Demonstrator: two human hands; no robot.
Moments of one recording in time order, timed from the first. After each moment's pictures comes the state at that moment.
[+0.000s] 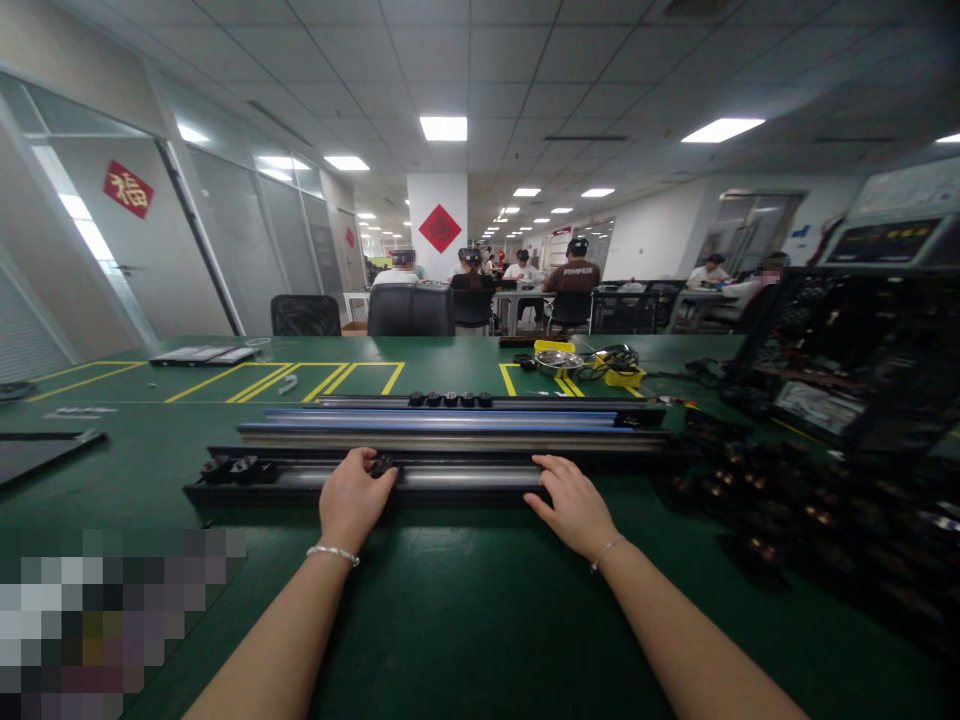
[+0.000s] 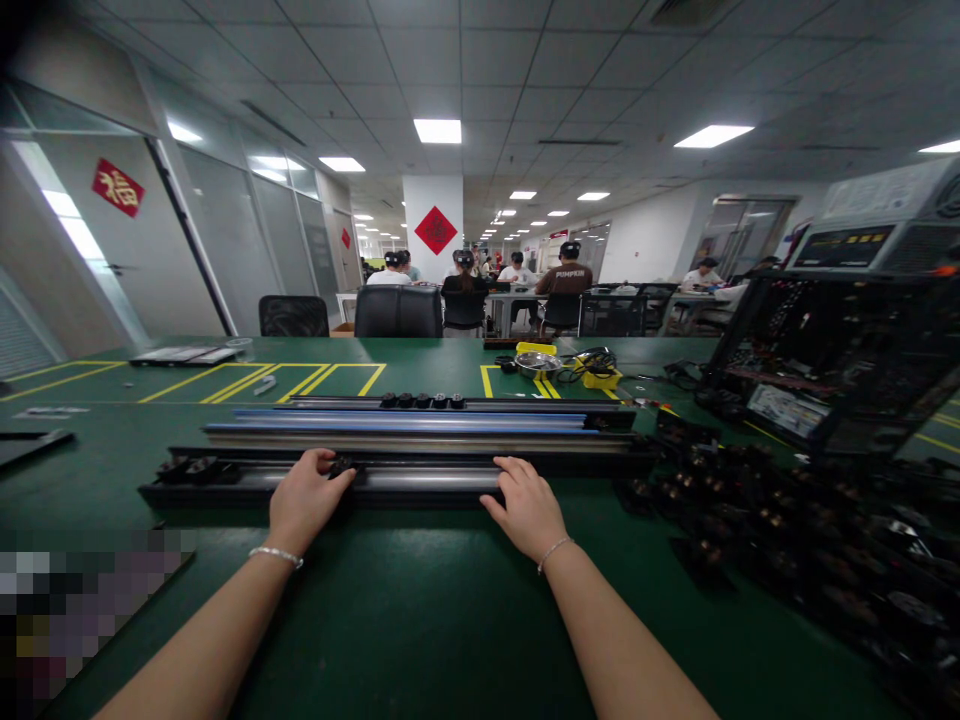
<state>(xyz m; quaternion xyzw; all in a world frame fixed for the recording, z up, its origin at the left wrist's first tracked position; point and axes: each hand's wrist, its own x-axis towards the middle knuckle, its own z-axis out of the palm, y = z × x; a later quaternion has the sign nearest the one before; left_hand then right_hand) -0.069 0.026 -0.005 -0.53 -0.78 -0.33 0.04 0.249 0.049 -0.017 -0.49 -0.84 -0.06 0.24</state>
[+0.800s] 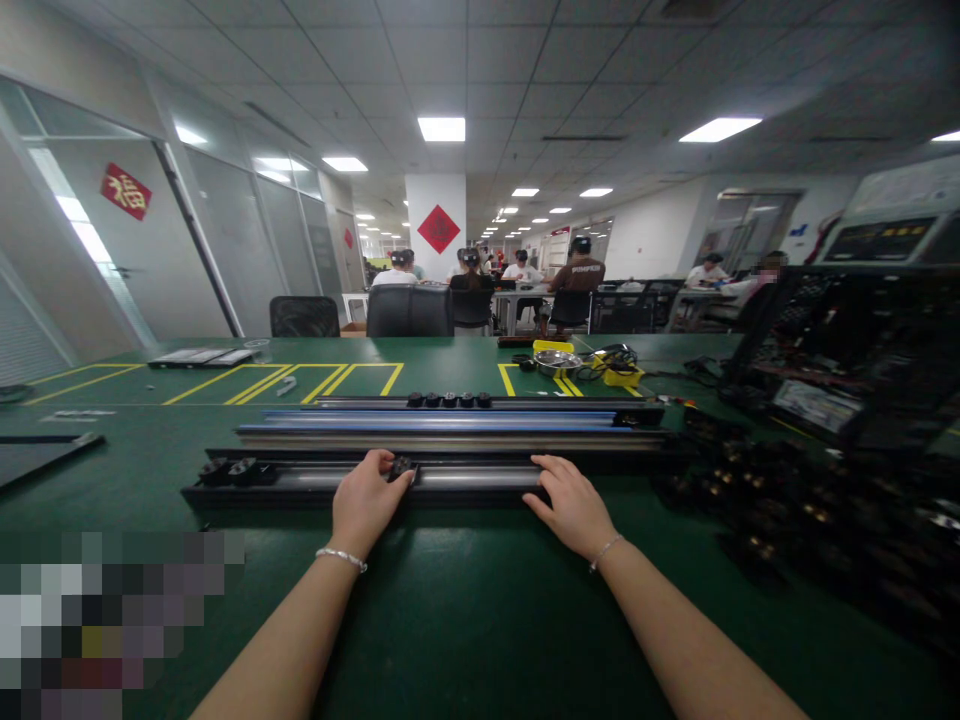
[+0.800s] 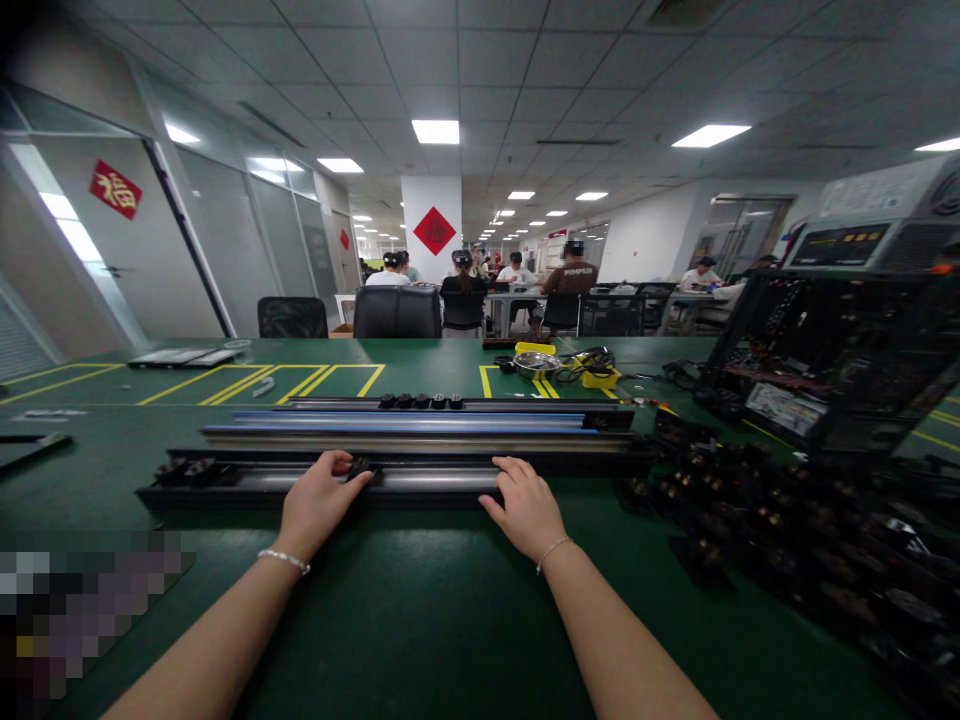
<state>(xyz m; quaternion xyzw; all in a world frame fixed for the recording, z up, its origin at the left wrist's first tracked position) -0.053 0.025 -0.004 -0.57 -0.76 -0.33 0.01 0.250 0.048 -0.017 -0.48 -0.84 -0.07 0.25</state>
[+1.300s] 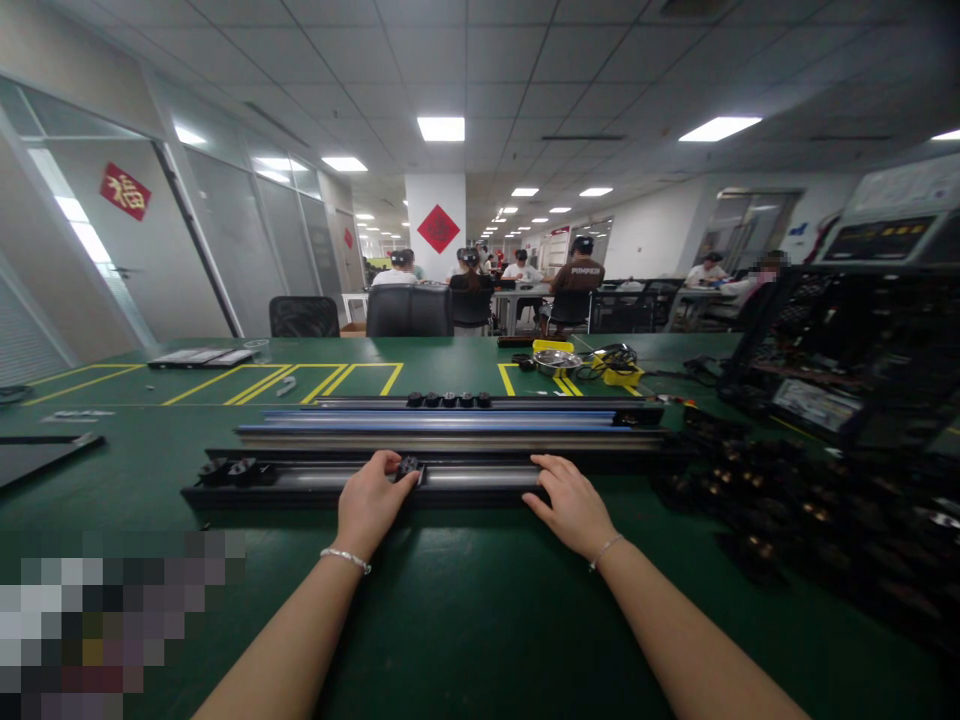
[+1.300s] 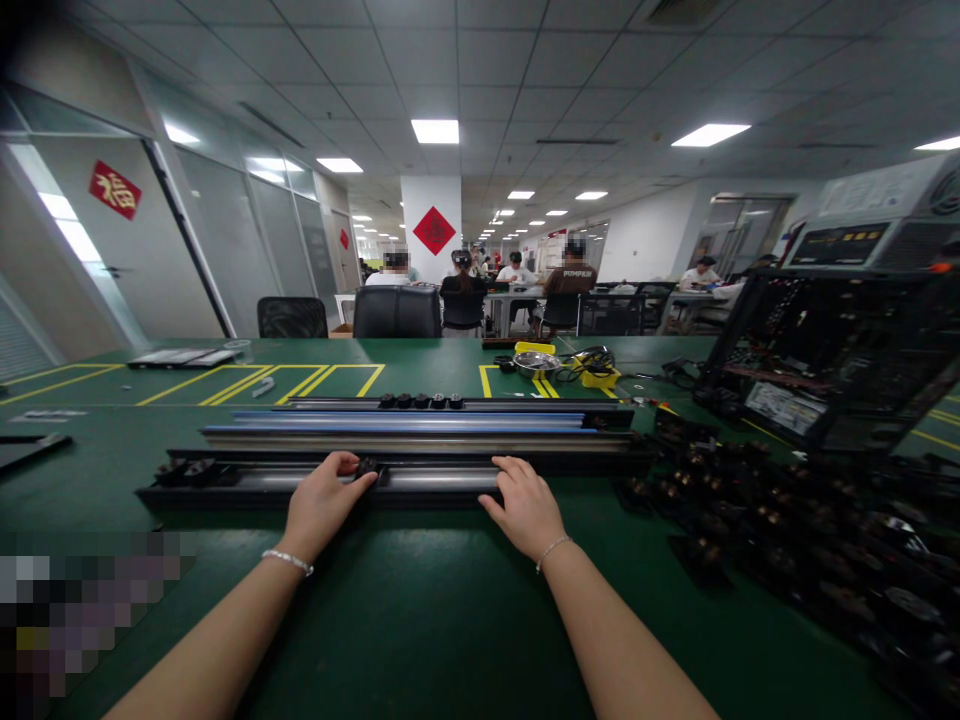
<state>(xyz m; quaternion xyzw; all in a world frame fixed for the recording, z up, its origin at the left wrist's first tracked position) -0.045 0.022 0.000 -0.58 -0.74 -0.34 -0.02 0.250 0.048 -0.016 -0.49 -0.84 -0.06 0.24</state>
